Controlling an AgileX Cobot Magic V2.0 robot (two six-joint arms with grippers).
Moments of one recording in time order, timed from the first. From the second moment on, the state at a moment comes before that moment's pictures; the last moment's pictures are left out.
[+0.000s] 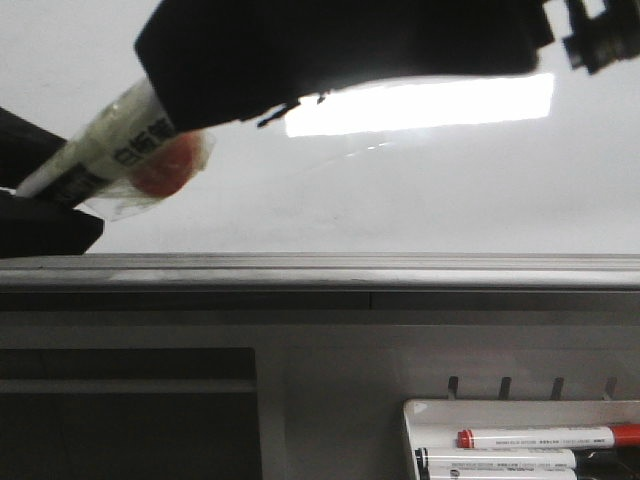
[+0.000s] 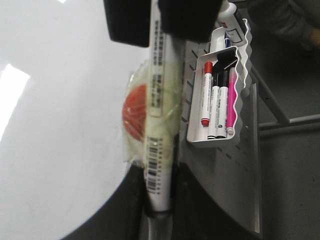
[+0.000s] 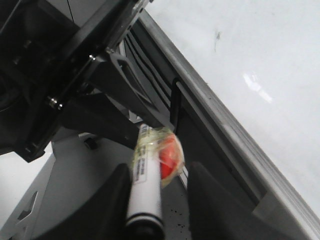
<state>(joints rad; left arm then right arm) -1.00 0.79 -0.35 0.75 0.02 0.03 1.07 1.03 -0.67 0.07 0.13 -0.11</state>
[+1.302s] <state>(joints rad) -1.00 0.44 -0.46 0.96 0.52 -0.58 0.85 1.05 -0.75 0.05 0.08 -0.11</state>
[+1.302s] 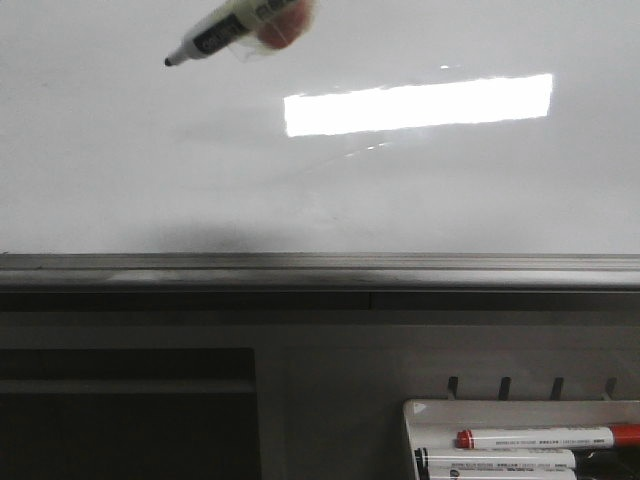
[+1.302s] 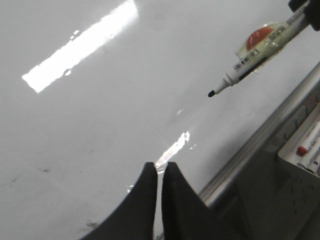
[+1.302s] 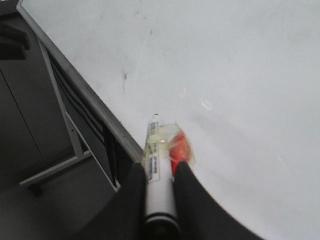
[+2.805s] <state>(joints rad) -1.00 0.44 -0.46 1.01 0.53 -0.65 0.67 1.28 -1.03 -0.02 0.36 -0.09</state>
